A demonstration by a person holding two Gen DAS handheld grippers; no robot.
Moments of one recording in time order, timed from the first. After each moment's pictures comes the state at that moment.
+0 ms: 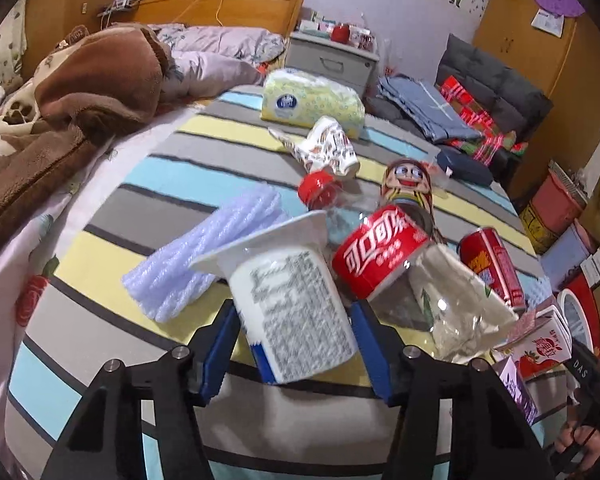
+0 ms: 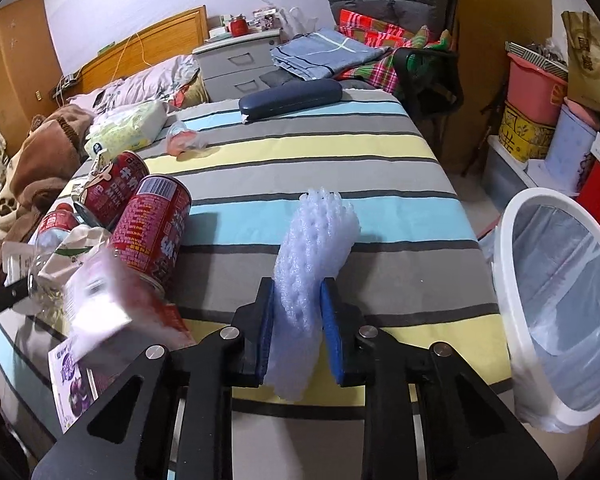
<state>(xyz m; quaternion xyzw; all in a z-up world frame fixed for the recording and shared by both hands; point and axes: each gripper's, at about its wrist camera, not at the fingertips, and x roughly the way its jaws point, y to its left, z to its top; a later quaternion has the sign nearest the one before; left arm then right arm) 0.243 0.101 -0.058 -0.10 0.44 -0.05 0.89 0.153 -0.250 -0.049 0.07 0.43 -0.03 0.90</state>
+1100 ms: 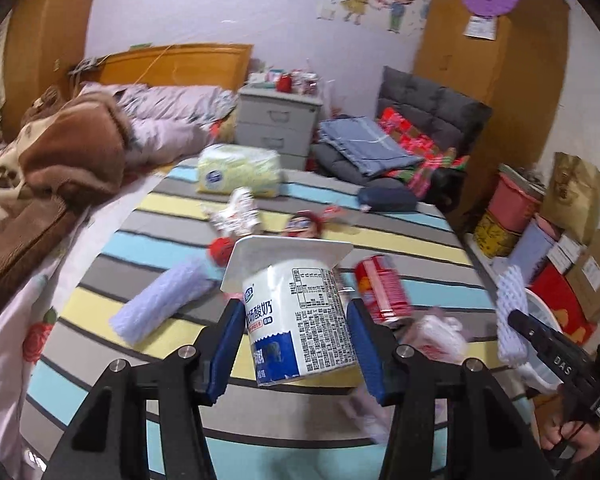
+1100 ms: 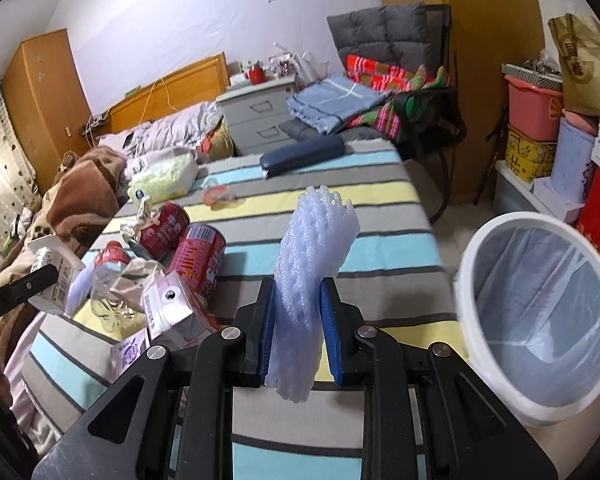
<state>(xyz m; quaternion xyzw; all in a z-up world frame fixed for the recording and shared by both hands) 0.188 0.036 0.020 -0.07 0.35 -0.11 0.93 0.113 -0.266 -0.005 0.10 0.35 0.00 0.93</state>
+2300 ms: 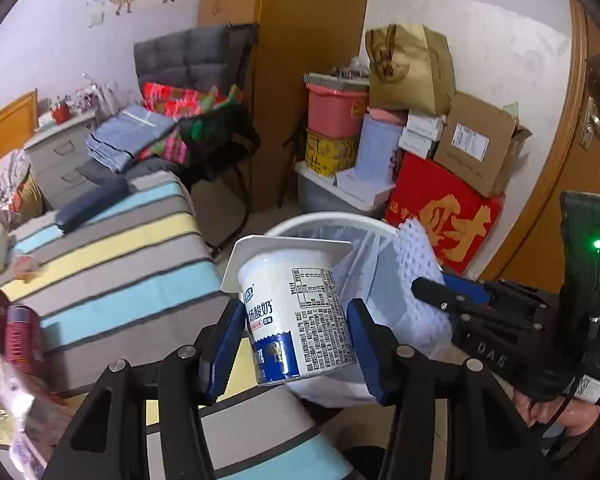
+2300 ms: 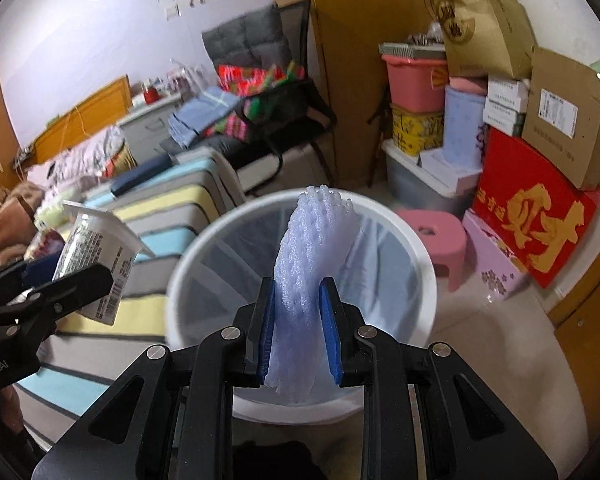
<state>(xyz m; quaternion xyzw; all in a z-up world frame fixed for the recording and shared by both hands) 0.137 -0.311 0.006 0.08 0.36 -0.38 0.85 0.054 -0.425 -0.024 0.12 0.36 -0.13 0.91</state>
